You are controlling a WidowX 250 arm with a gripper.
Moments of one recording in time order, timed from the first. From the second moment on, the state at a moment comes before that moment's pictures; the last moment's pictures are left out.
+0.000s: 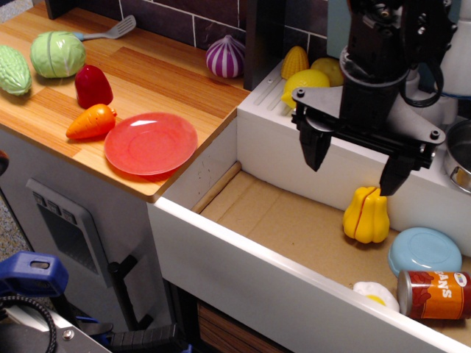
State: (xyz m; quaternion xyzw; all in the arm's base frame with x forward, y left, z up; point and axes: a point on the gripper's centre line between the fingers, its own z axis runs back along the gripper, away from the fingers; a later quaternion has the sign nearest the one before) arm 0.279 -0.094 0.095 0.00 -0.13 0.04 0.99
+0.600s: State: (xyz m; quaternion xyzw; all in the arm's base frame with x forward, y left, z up) arm 0.278 -0.037 0.090 -0.01 -0.10 -0.07 0.99
